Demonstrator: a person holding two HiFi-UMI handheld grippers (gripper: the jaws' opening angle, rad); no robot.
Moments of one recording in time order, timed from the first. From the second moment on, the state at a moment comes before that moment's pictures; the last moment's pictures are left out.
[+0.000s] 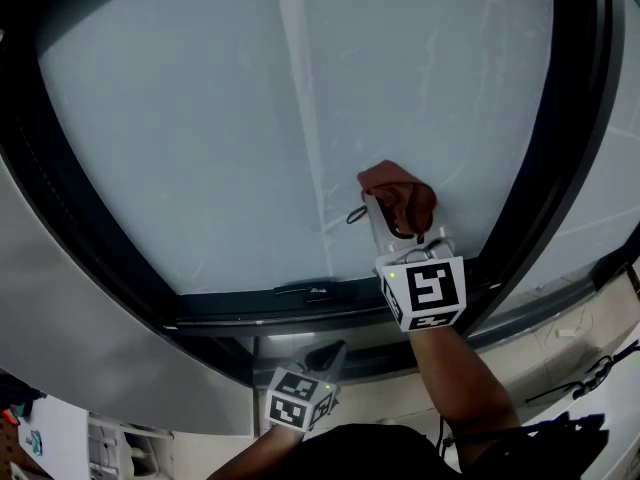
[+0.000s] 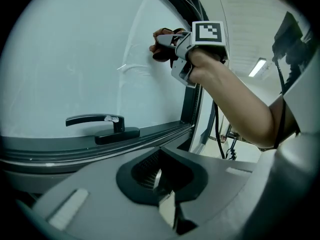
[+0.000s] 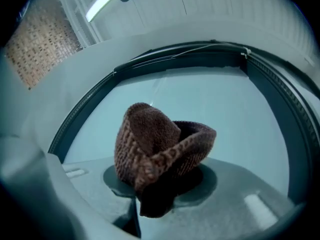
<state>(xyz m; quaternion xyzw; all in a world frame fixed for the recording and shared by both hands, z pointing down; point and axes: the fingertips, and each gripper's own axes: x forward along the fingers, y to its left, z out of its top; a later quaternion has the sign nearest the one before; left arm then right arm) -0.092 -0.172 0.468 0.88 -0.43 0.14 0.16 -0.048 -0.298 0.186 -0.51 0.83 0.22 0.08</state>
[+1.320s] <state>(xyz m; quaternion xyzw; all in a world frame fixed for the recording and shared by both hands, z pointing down) -0.086 -0.160 0.471 0.88 -0.42 0.14 0.16 -0.032 -0.328 0.166 -0.54 0.80 0.26 0.06</state>
